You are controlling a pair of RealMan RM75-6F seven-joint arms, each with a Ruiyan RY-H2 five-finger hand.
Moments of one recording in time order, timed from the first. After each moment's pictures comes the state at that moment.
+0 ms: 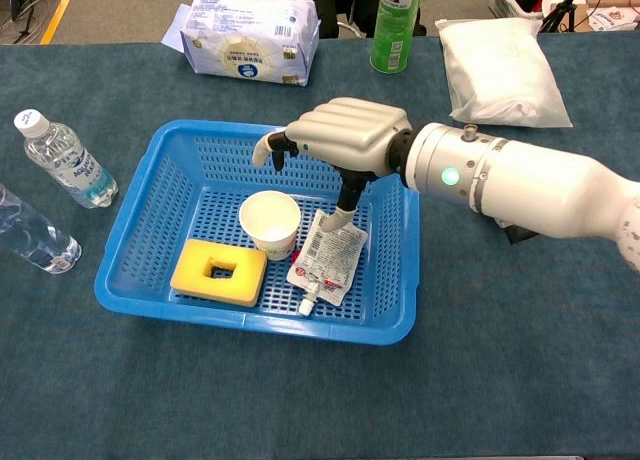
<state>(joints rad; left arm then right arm) -0.14 -0.76 -0.01 -2.01 1.45 1.36 -0.09 0.97 -1.46 0.16 -1.83 -0.97 0.74 -0.59</state>
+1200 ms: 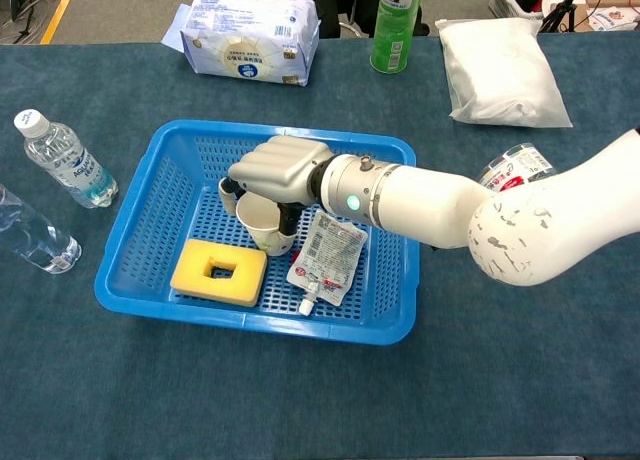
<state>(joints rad) -0.11 -0.74 -0.02 -2.03 1.45 1.38 -0.12 1.21 -1.67 0.10 -1.63 -0.74 0.75 -0.66</state>
